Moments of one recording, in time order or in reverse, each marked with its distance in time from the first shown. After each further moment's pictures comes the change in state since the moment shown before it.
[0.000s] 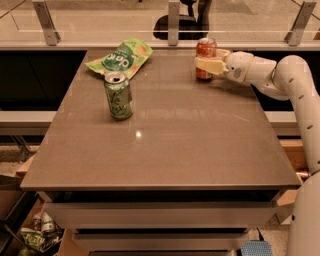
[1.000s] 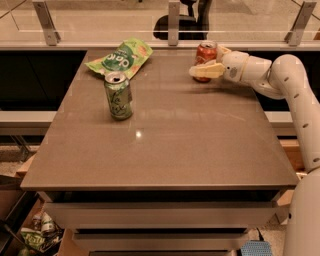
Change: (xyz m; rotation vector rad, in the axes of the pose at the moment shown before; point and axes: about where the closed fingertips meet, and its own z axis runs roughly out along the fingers) arm 0.001 0.006 0.012 -0.018 0.000 0.003
